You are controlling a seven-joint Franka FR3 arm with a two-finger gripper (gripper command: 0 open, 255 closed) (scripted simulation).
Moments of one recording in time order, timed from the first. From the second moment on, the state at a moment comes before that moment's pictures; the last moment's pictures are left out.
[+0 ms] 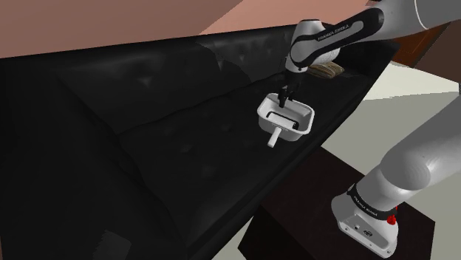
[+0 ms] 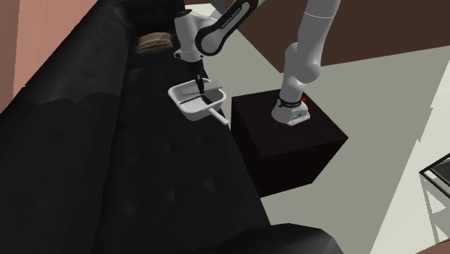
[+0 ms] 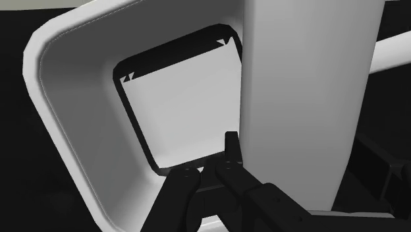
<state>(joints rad) -0.25 -0.05 0.01 -2.32 -0.04 2.19 -0.24</state>
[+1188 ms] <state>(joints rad) -0.27 0.08 0.00 -2.38 -0.05 2.37 -0.26</state>
